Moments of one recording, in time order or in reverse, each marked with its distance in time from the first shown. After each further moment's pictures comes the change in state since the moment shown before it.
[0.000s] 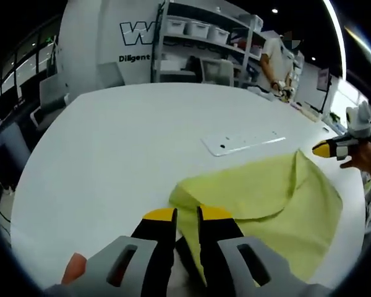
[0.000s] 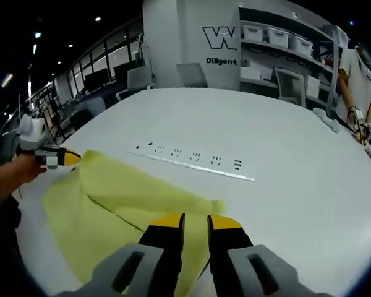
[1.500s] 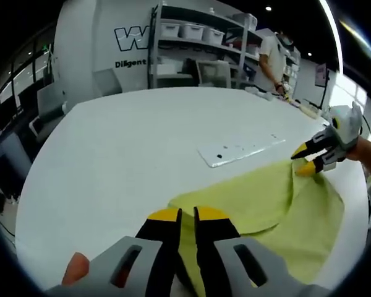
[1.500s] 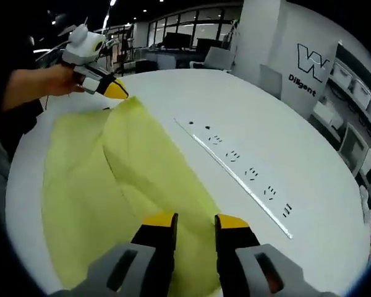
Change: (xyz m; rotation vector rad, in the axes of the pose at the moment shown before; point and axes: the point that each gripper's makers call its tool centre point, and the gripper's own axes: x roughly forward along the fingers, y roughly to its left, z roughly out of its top) left arm 0.009 -0.006 0.015 0.048 -0.007 0.005; right arm 0.057 0.042 -0.004 -0.482 0.084 0.292
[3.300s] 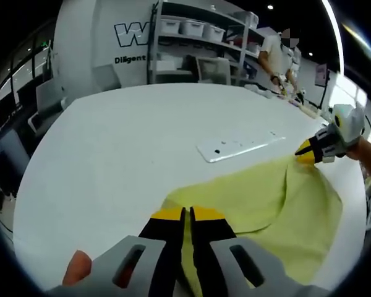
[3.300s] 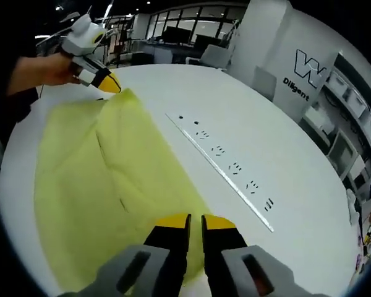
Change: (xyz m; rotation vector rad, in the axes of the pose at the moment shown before) left arm 0.000 -0.003 -0.006 -0.012 0.024 -0.009; right arm -0.023 -0.022 -0.014 0.010 0.010 -0.111
